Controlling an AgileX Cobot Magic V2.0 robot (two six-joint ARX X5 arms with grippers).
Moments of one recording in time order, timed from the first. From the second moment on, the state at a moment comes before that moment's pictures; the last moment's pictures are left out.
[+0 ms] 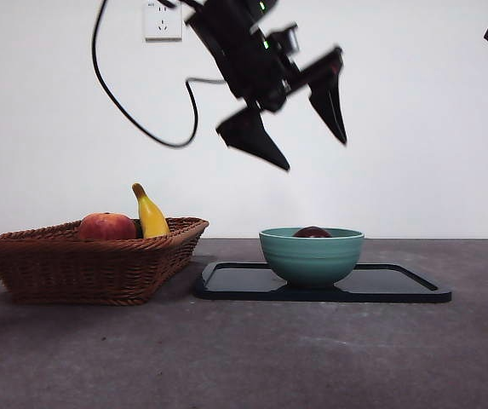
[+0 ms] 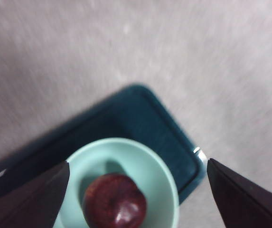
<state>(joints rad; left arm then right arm) -0.66 2.13 1.99 -0.65 0.24 -0.14 0.37 0.74 0.82 -0.91 -0.49 0.06</state>
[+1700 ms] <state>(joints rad) -0.71 2.30 2.24 -0.90 0.11 0.01 0.37 0.74 0.82 -0.93 -0.49 0.06</state>
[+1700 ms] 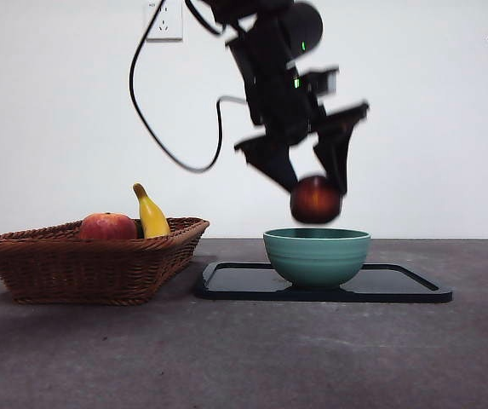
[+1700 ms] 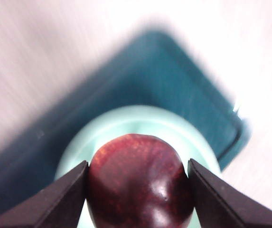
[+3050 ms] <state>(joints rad) -0.39 1.54 1.62 -0.96 0.11 0.02 0.37 0.74 0.82 -0.92 -0.49 0.05</state>
